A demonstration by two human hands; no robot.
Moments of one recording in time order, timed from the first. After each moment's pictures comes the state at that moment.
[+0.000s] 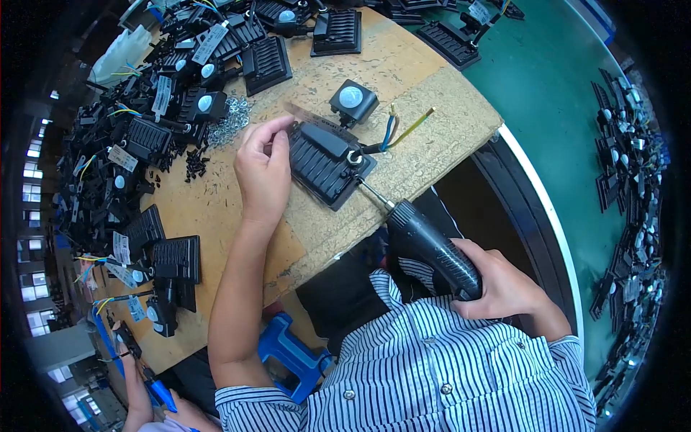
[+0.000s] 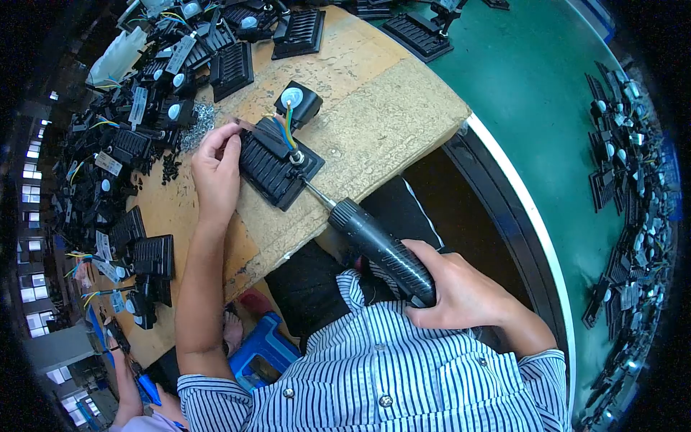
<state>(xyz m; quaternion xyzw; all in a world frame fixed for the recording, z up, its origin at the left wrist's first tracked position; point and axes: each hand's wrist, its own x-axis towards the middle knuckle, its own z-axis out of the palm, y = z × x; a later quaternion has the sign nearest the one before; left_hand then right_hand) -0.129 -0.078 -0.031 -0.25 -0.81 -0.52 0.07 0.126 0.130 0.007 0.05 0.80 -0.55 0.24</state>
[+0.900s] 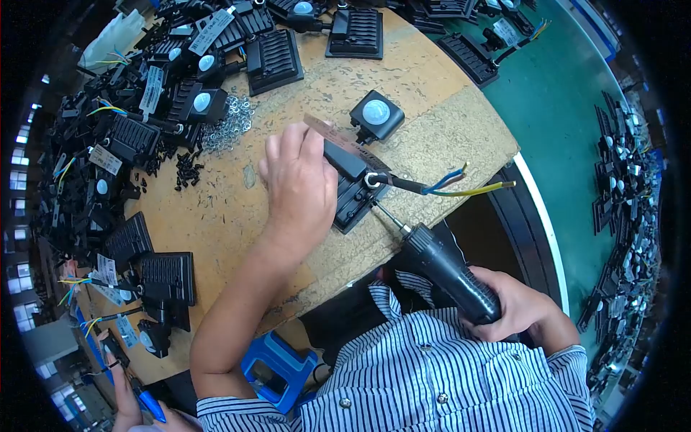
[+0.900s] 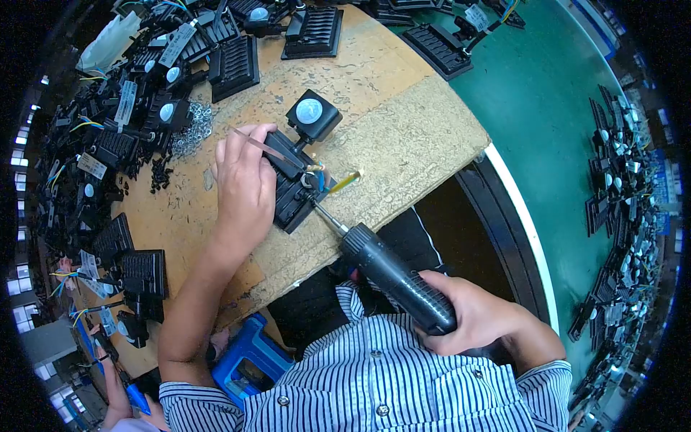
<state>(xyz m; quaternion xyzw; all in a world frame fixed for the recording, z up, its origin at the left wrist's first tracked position) -0.114 -0.065 -0.022 -0.37 -0.88 -0.27 0.09 0.110 0.139 0.011 0.06 0.64 -0.69 0.33</state>
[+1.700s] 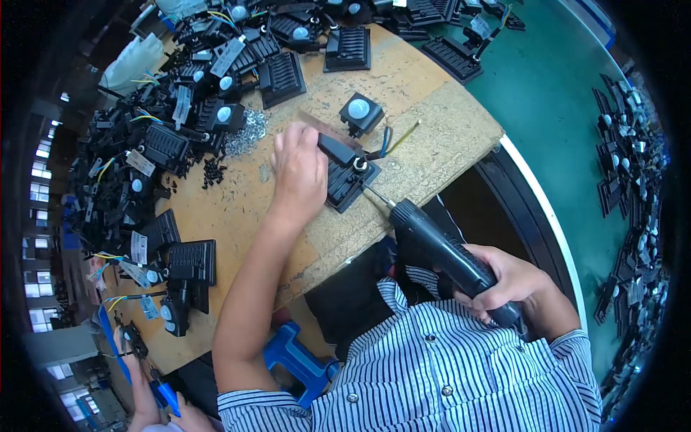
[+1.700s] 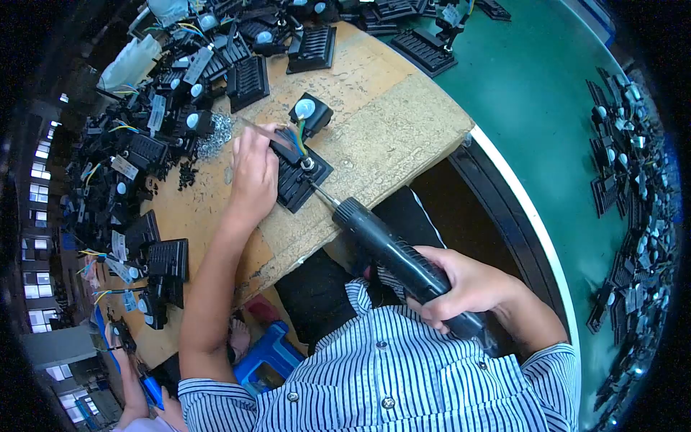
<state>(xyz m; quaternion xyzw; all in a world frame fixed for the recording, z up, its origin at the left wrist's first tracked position) -0.125 -0.068 -0.030 -0.40 -0.87 -0.27 0.11 0.115 0.140 0.009 0.10 0.45 -0.82 0.34</state>
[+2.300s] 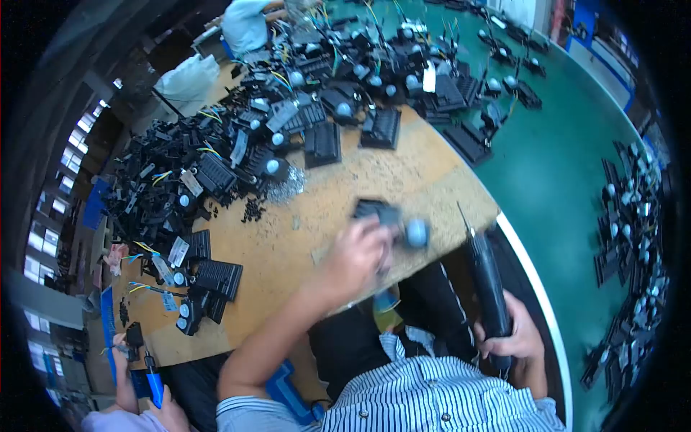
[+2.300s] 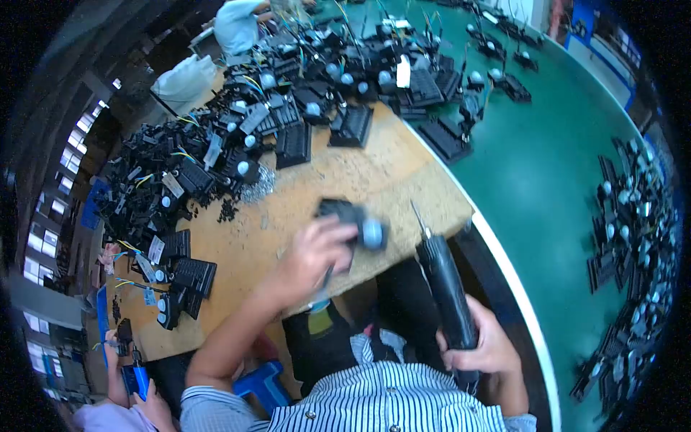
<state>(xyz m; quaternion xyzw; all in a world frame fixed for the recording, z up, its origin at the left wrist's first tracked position) -0.075 -0.058 -0.006 -0.52 -0.81 -0.24 0.09 0.153 0.171 0.015 0.14 0.55 -0.82 0.11</state>
